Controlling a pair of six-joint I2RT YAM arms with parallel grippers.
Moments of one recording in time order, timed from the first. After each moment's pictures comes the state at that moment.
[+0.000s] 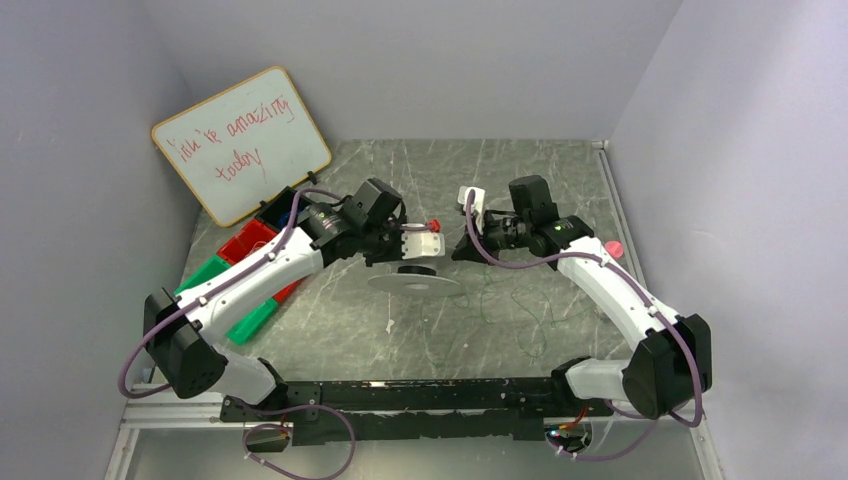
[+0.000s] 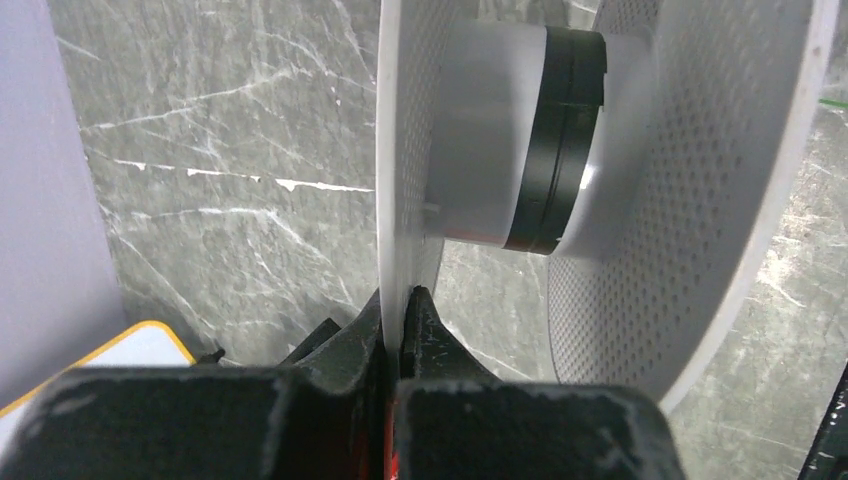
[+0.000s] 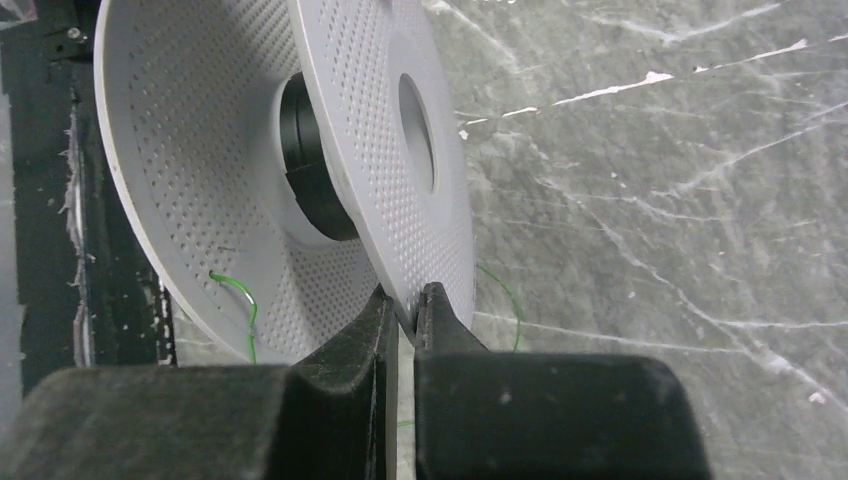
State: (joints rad) left arm -0.81 1.43 1.36 -0.82 0.10 0.82; right arm 0.40 1.28 1.03 -0.50 -0.82 -0.54
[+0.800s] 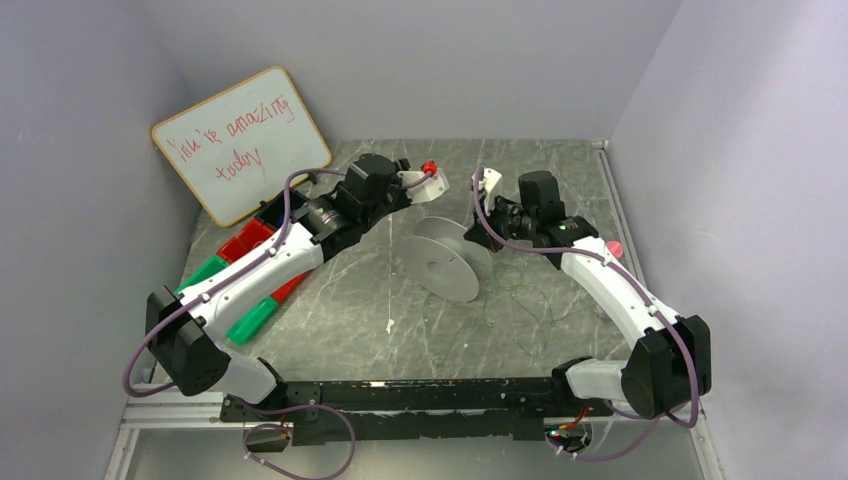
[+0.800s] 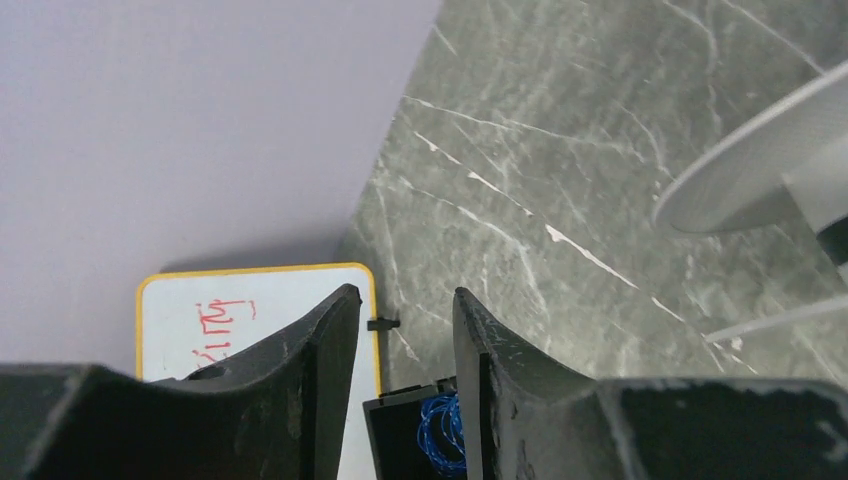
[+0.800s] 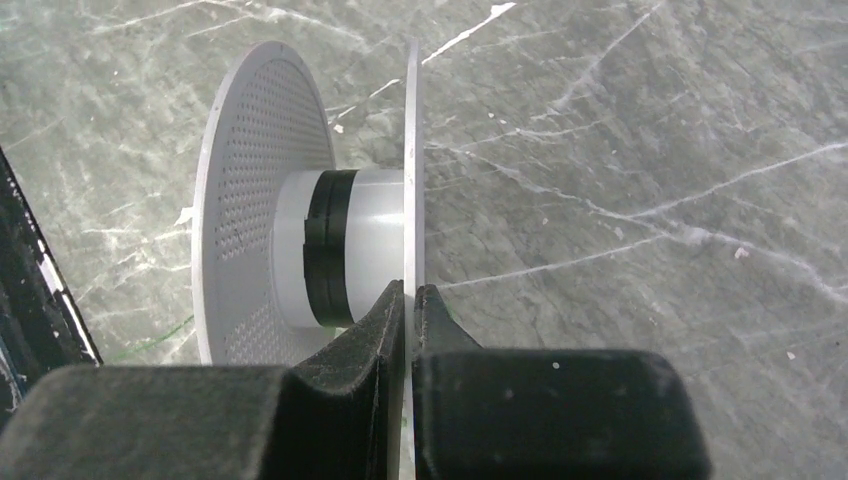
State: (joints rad) left arm -0.77 1.44 1.37 -0.36 -0.27 0.73; right arm 0.36 1.27 1.00 -0.37 -0.59 -0.32
